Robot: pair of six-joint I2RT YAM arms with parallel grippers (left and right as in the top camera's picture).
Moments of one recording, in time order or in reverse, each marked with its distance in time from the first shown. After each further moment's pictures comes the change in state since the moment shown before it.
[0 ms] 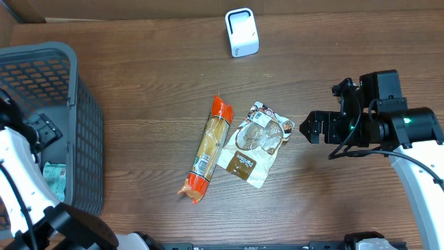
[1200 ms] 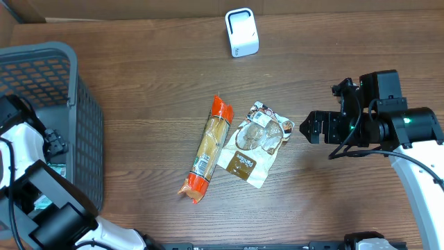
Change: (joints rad) left arm 0.000 0.247 -0.150 0.334 -0.284 0.175; right arm 0.000 0.000 0.000 0.000 0.000 0.000
